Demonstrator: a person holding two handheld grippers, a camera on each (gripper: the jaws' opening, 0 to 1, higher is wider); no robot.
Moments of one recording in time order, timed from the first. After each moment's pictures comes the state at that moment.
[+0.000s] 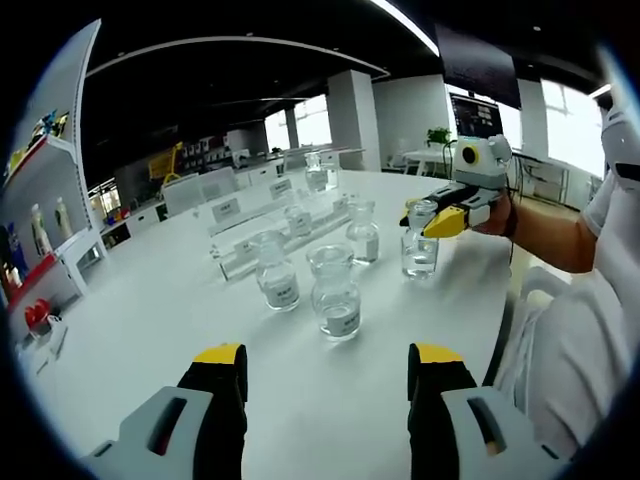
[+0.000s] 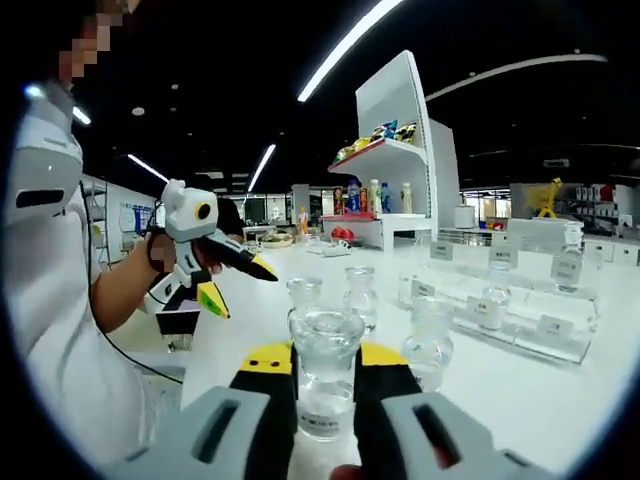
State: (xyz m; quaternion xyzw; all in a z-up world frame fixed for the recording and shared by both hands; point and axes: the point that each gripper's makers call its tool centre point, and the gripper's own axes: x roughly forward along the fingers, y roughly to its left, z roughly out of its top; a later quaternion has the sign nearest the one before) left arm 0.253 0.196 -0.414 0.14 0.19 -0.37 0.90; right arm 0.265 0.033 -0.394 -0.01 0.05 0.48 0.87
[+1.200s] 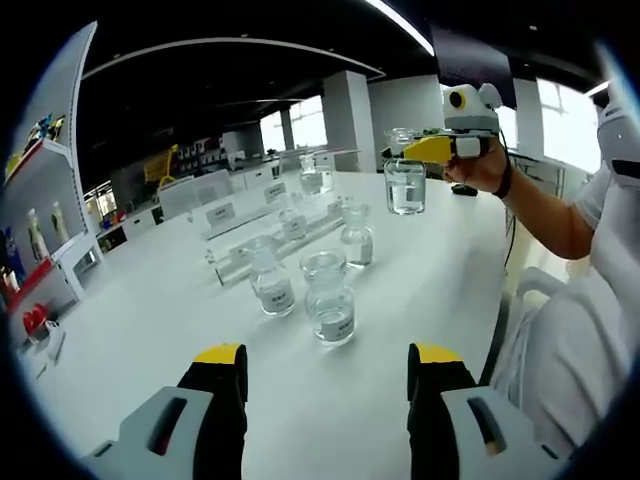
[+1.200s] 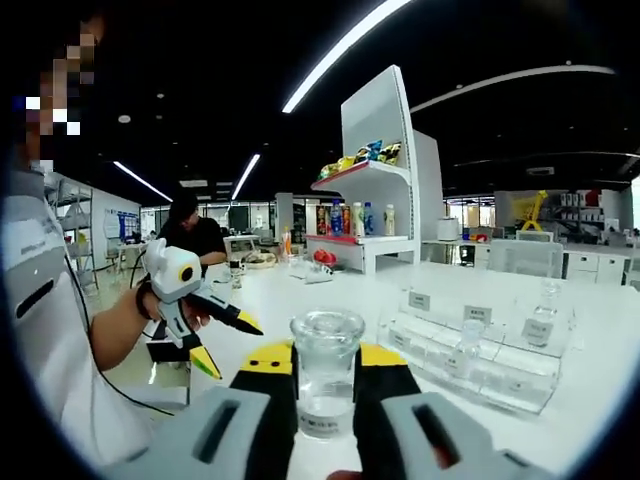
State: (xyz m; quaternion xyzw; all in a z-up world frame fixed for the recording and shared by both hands) left arm 0.250 0.191 -0.409 0.14 0.18 -0.38 0.89; right arm 0.285 0.029 -0.309 -0.02 0.04 0.45 0.89
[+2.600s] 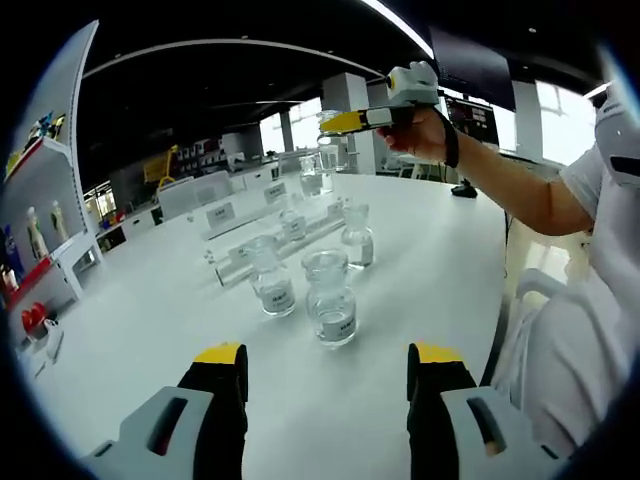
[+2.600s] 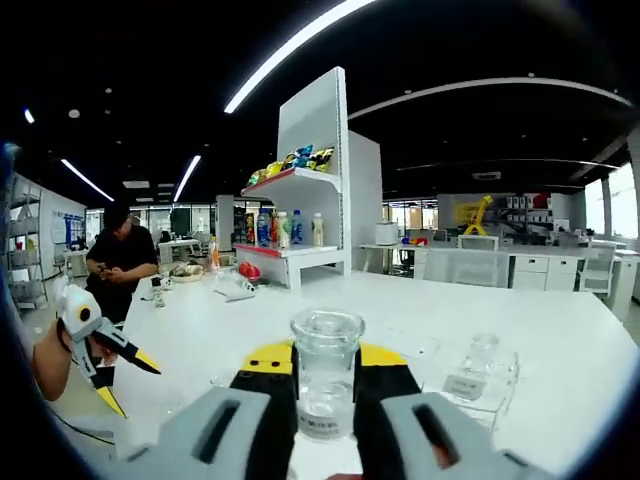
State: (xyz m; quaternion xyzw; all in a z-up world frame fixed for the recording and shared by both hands) left arm 0.253 0.195 -0.412 0.14 0.18 -0.38 0.90; right arm 0.414 -0.013 -0.270 -0.01 0.03 0.32 0.95
